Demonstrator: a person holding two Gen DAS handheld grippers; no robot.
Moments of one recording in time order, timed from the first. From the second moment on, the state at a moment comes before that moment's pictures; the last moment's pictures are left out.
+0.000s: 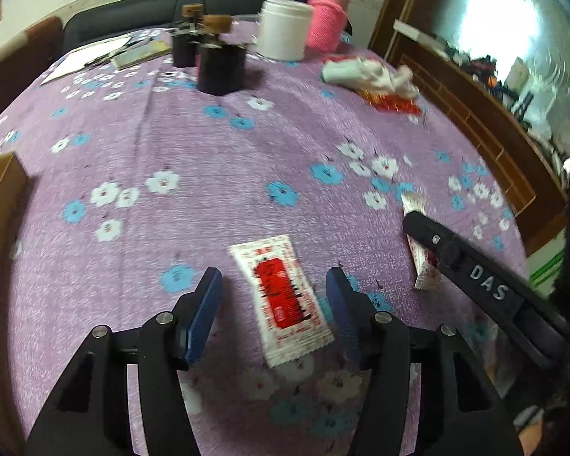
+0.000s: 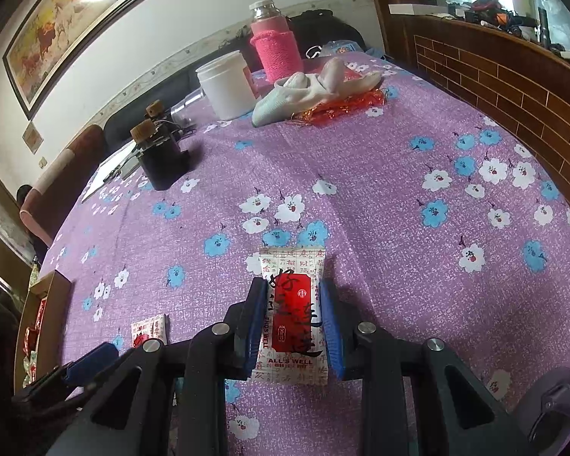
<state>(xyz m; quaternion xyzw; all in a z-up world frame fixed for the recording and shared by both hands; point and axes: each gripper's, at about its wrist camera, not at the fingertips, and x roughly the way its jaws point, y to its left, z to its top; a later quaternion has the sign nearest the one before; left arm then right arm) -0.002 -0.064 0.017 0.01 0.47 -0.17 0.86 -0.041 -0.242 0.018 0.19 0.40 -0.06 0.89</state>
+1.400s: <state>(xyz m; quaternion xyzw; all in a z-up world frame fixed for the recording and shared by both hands) -0.081 0.261 0.046 -0.18 0.43 -0.03 0.89 -0.030 0.048 0.084 0.07 0.42 0.24 0.87</state>
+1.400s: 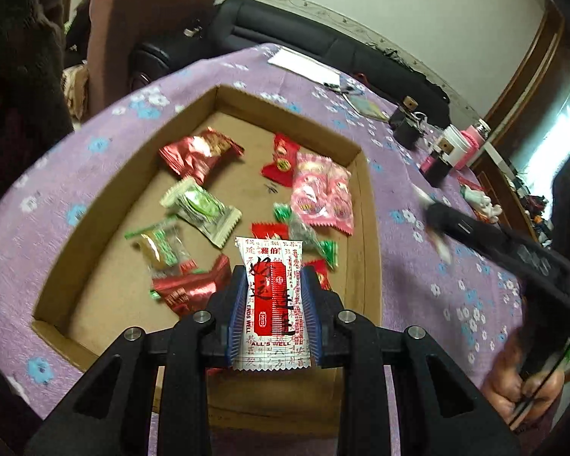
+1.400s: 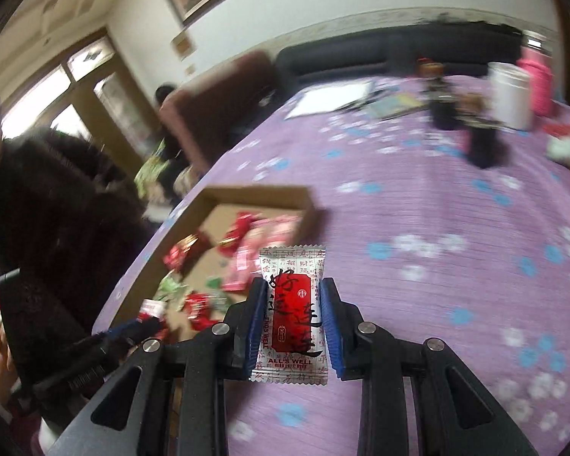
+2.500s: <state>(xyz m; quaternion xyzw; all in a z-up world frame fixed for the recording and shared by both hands) -0.082 0.263 0.036 -0.22 0.43 -0.04 0.88 0.062 0.191 0.053 0.02 0.49 0.30 0.82</state>
